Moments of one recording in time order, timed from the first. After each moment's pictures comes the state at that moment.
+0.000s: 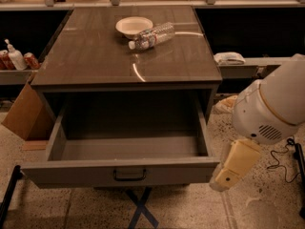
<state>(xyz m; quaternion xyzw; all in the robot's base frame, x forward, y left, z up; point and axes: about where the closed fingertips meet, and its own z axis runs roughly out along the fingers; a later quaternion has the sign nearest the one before) 0.371 -0.135 0.872 -0.58 0.78 0.12 0.18</state>
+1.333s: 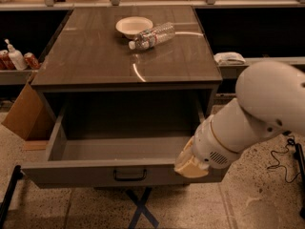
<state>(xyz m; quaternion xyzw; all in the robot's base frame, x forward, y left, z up) 0.369 -0.078 0.779 -0.57 0.78 0.19 0.15</state>
